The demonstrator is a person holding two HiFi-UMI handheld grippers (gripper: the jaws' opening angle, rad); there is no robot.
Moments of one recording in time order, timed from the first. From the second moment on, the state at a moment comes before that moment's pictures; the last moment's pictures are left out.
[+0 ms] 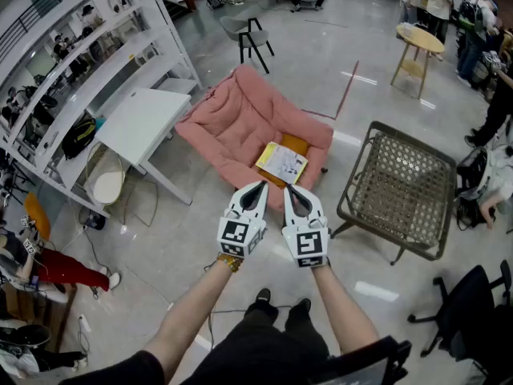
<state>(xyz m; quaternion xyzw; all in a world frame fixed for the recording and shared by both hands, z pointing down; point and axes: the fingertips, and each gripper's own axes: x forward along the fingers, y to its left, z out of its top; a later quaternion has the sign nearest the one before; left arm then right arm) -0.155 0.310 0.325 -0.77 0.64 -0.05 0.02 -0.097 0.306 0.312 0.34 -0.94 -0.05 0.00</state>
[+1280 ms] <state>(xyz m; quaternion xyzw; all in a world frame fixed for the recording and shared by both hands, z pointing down) -0.235 0.264 0.395 -0.79 0.61 -0.07 -0.05 -0.166 0.261 0.380 0.34 -0.94 0.01 0.07</state>
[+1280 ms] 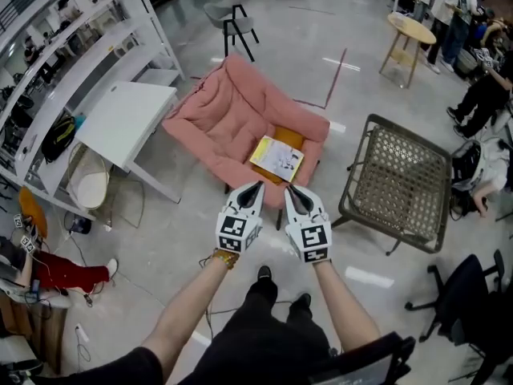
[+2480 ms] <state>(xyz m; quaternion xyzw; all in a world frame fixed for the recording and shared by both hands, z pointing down) -0.287 0.179 0.454 -0.80 0.58 -0.12 -0.10 -0.211 0.165 0.440 0.35 -0.93 0.07 0.09</state>
